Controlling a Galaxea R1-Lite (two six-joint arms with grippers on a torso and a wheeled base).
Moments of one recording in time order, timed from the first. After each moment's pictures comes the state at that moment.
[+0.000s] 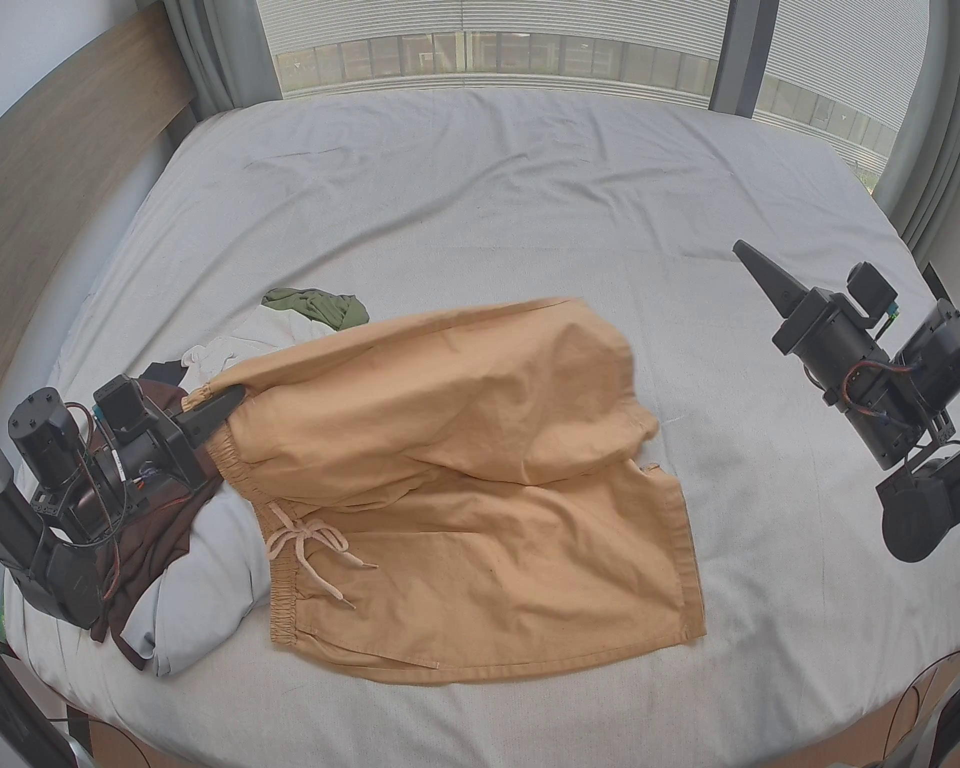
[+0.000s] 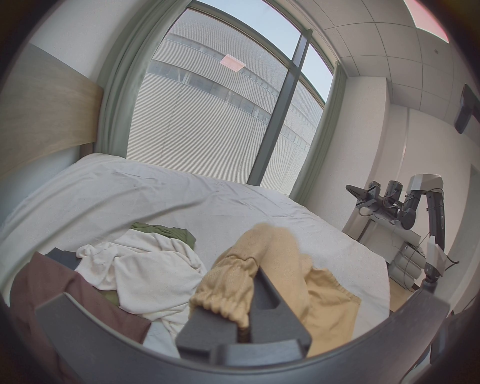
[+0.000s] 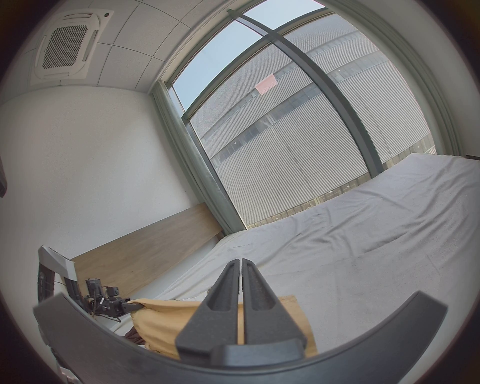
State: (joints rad) left arm 0.05 1.84 -0.42 -1.55 -0.68 -0.17; right arm 0.28 1.75 -0.67 -1.52 0.30 0.37
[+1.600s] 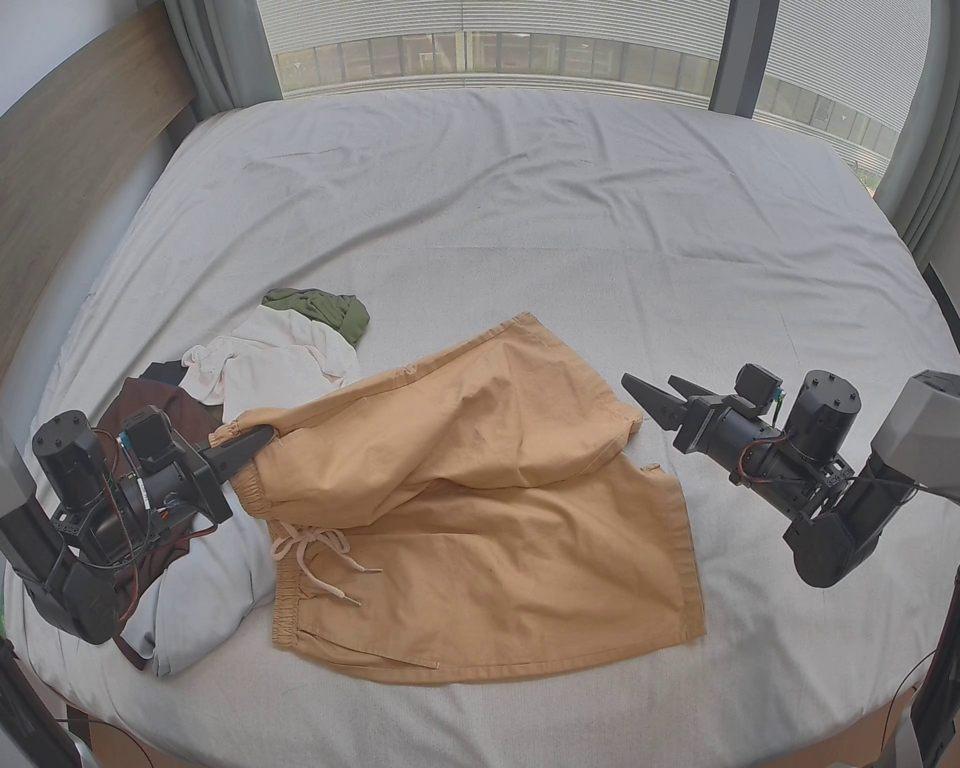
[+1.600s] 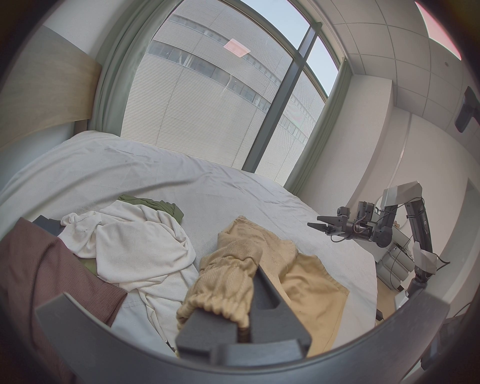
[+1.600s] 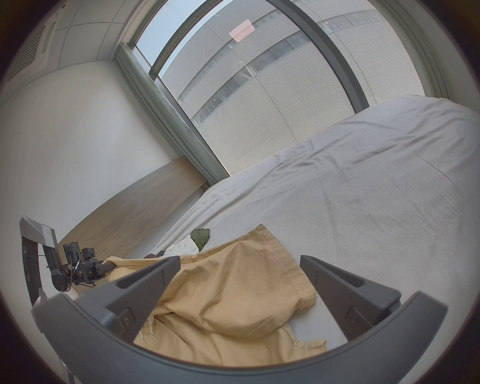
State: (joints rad) left arm 0.00 1.89 -0.36 -1.55 -0.68 -0.16; right arm 0.30 2.11 -0.71 -1.50 0.30 0.38
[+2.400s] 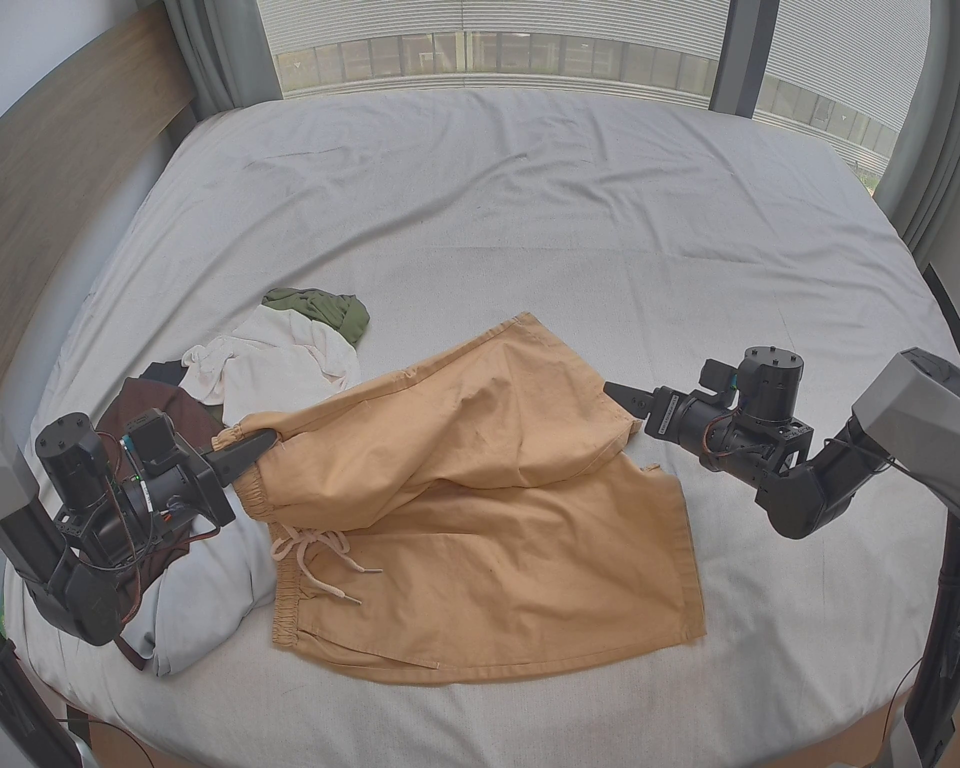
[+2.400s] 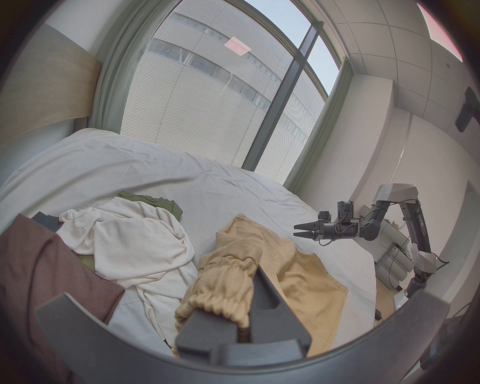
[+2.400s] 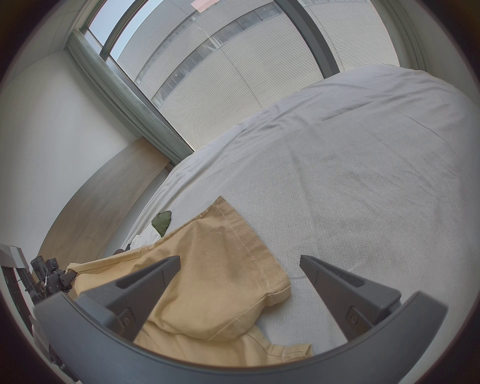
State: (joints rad) left arm 0.00 1.90 -0.36 -1.55 -0.68 -0.16; right arm 0.30 2.18 -0.99 -1.03 0.19 0.43
